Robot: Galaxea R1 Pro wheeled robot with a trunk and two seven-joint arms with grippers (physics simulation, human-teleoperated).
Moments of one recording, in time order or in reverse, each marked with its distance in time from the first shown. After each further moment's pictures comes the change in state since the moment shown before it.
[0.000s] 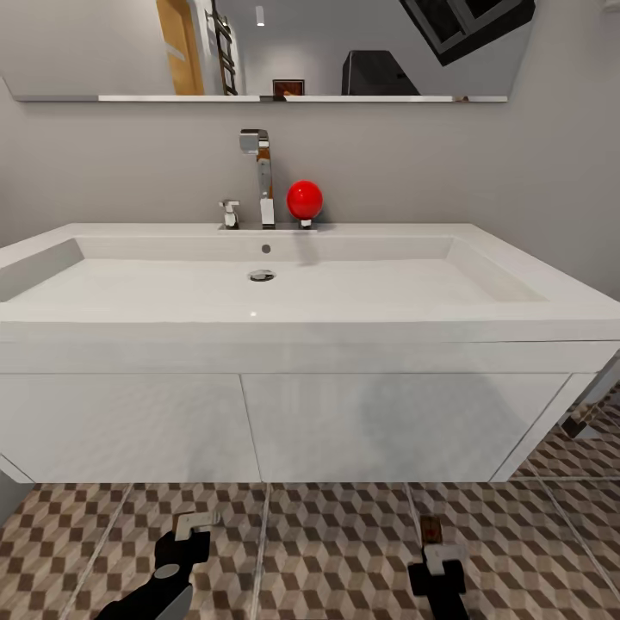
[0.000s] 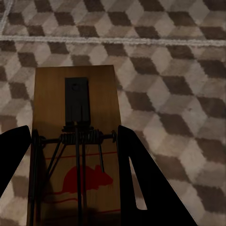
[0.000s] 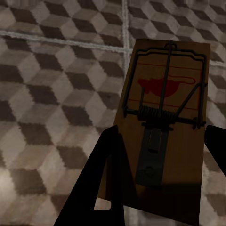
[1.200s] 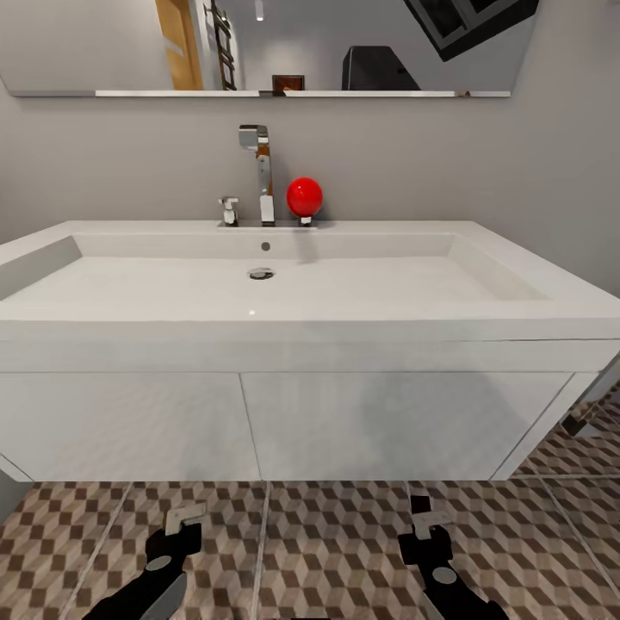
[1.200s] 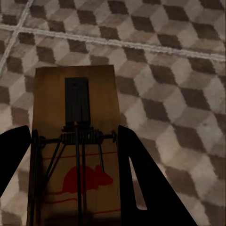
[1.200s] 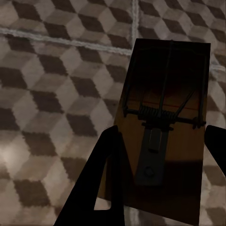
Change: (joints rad) left arm -0.001 0.006 0.115 -0.007 0.000 -0.003 0.002; right arm -0.068 0.002 0.009 -0.102 0.005 0.267 0.016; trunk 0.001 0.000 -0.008
